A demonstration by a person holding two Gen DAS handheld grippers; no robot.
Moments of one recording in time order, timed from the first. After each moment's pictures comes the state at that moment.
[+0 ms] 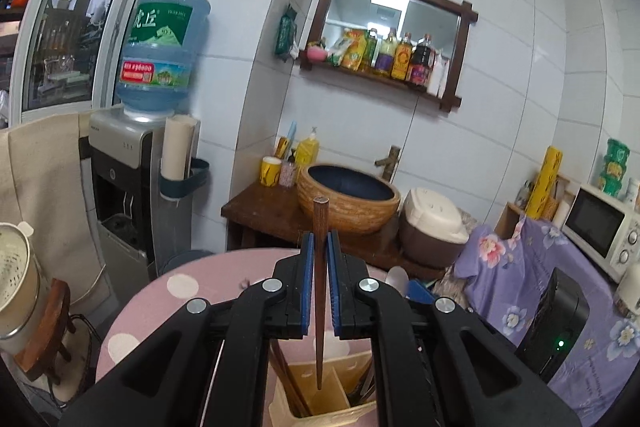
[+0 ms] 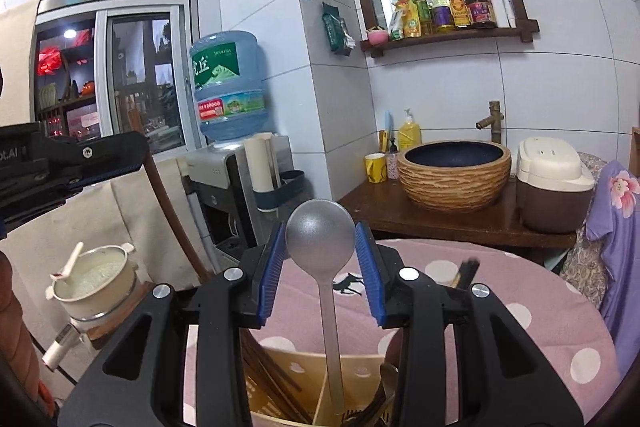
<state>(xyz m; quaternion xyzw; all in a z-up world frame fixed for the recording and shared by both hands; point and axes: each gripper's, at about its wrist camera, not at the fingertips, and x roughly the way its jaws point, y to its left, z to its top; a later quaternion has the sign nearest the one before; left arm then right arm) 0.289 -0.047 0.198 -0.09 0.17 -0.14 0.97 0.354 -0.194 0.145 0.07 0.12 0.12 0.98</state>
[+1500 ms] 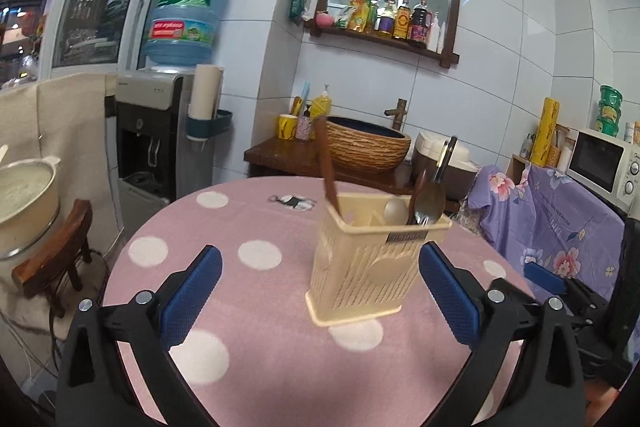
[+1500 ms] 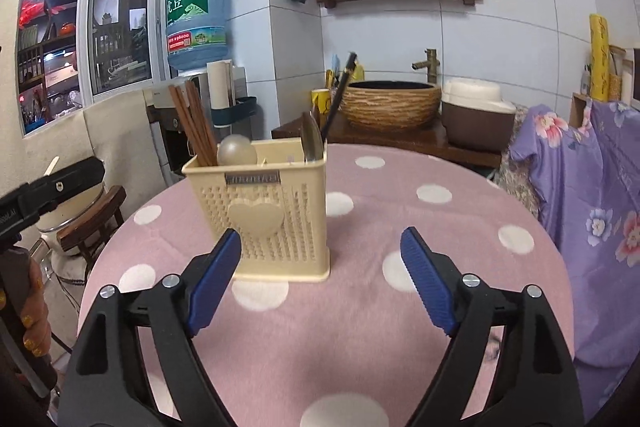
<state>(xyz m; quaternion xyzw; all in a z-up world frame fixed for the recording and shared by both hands) 0.185 -0.008 0.064 -0.07 0.19 -0.12 0.97 0.198 -0.227 0.040 0.04 0.20 0.03 0.98</state>
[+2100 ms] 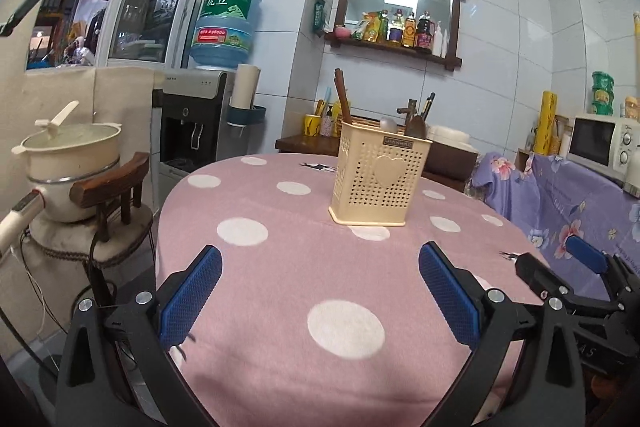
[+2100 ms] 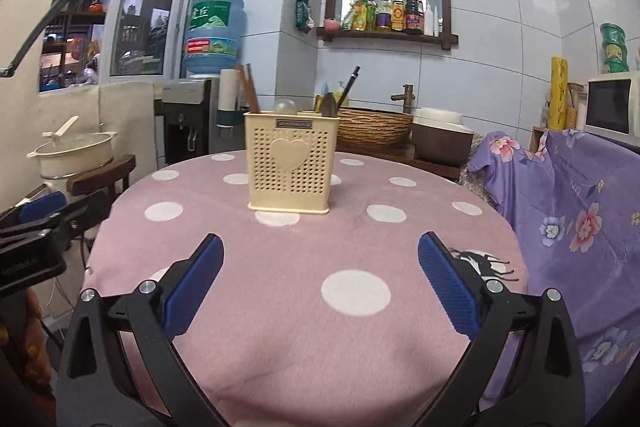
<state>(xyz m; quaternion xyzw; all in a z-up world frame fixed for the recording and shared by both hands) 0.034 0.006 -0.006 -0.07 0.15 -0.09 0.98 0.026 -0.175 -0.018 -0.02 0.13 -0.01 0.99</state>
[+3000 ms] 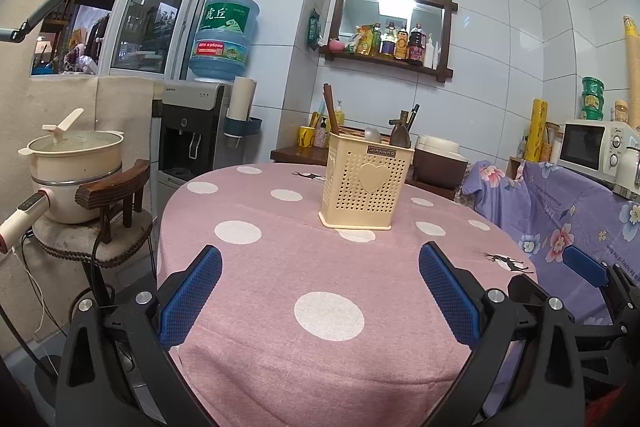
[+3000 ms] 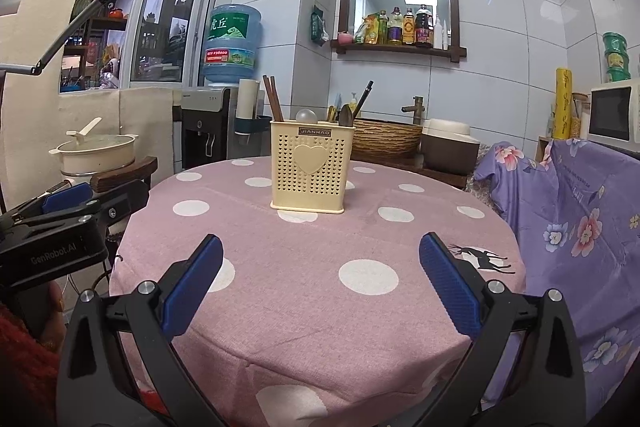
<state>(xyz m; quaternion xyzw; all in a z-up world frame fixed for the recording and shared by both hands) 0.005 0.003 -0.008 -0.07 0.12 -0.09 0.99 -0.013 -0.171 -0.017 -0.03 0.11 0.01 0.99</state>
